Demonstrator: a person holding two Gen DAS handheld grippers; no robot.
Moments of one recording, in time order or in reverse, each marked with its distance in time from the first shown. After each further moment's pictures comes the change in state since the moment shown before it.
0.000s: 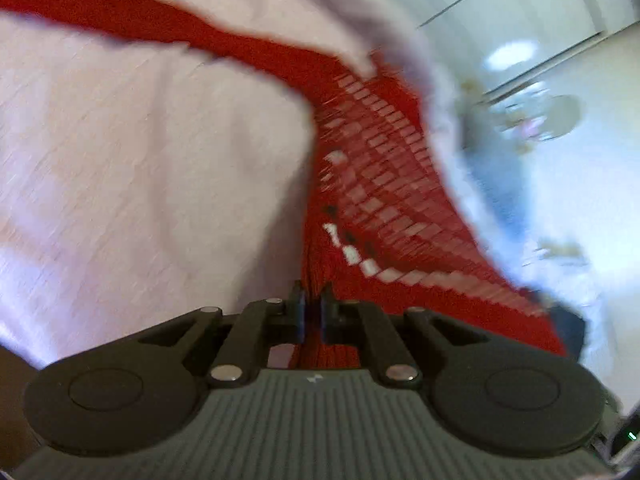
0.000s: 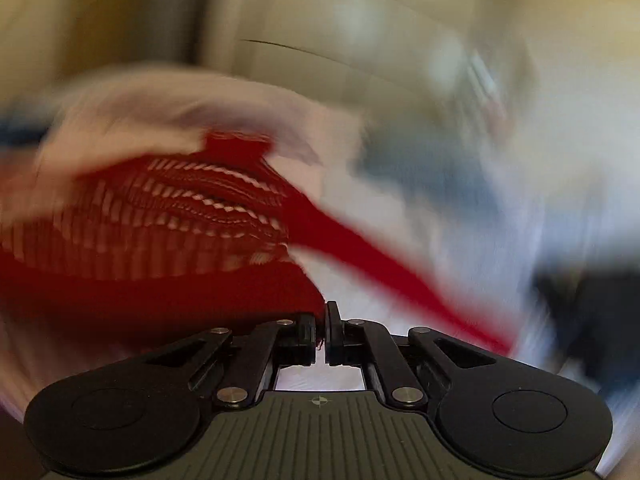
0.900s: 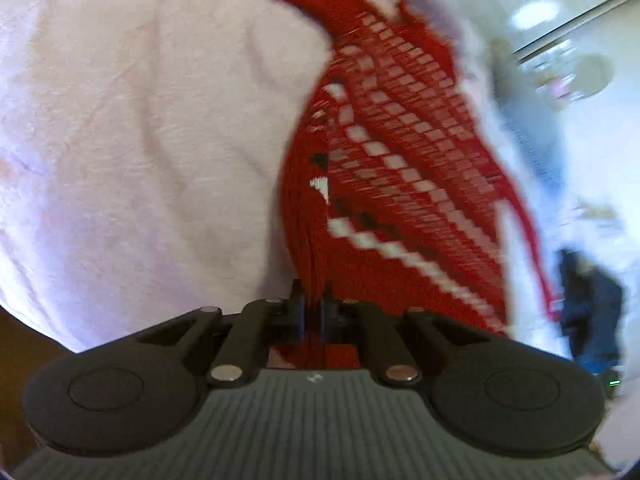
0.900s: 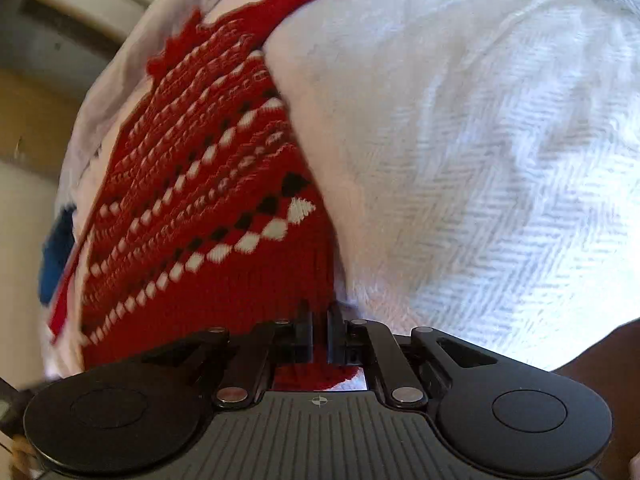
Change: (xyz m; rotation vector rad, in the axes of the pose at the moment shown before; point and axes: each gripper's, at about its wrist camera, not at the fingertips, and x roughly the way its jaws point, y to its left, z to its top) left arm 0.032 -0.012 -0.034 0.038 0.064 0.024; right arm 0.132 -0.043 -0.093 0.915 0.428 0.475
